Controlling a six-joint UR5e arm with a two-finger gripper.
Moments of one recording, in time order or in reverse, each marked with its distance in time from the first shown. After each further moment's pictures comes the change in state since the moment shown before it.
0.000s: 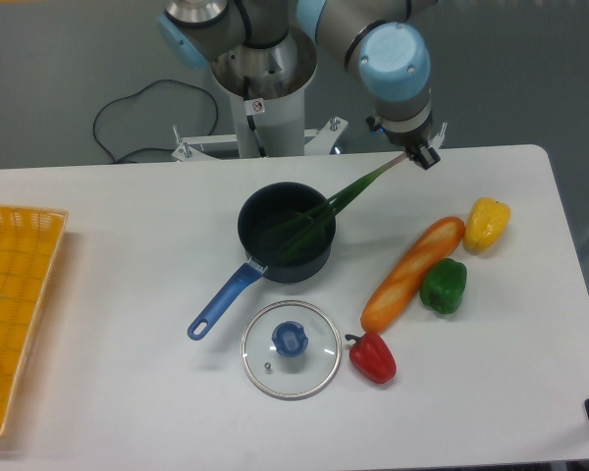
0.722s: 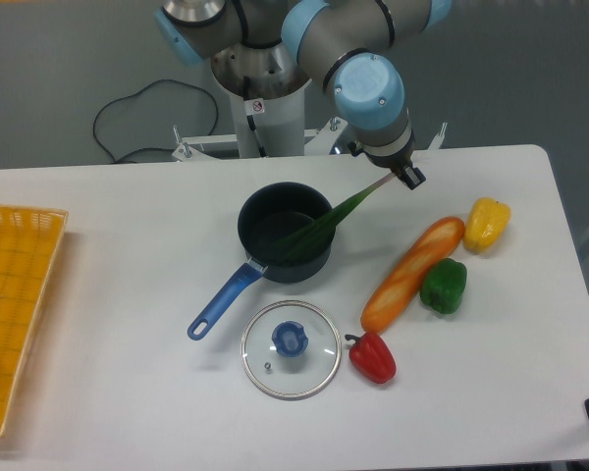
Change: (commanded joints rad) arm -0.048 -0.028 -0.011 0.043 0.051 -0.054
